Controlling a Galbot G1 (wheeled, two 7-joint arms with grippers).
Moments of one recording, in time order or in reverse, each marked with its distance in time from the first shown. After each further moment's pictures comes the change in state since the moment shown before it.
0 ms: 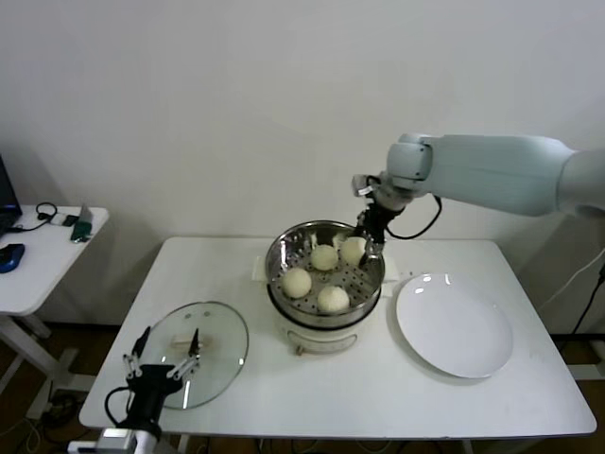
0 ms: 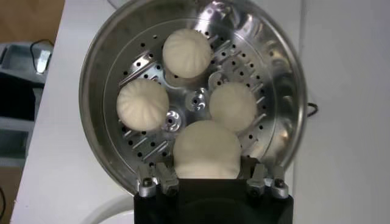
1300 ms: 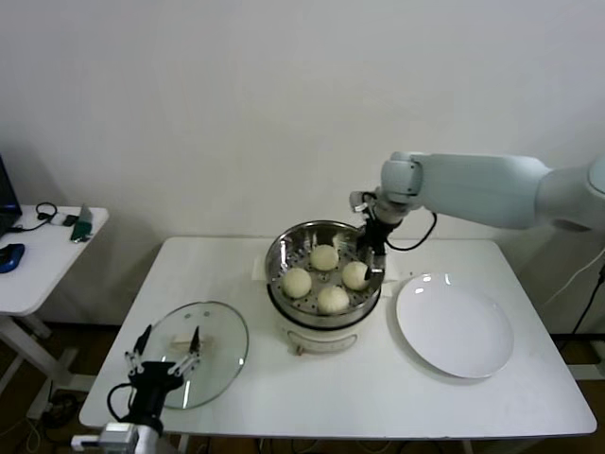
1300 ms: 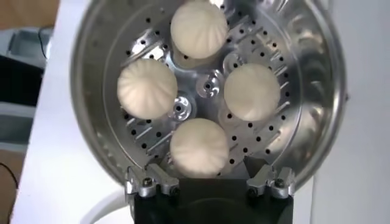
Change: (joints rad) left arm -0.030 0.008 0.004 0.026 -0.013 0.005 -0.003; right arm -0.059 -0.028 0.048 -0.028 -0.060 0.001 -0.039
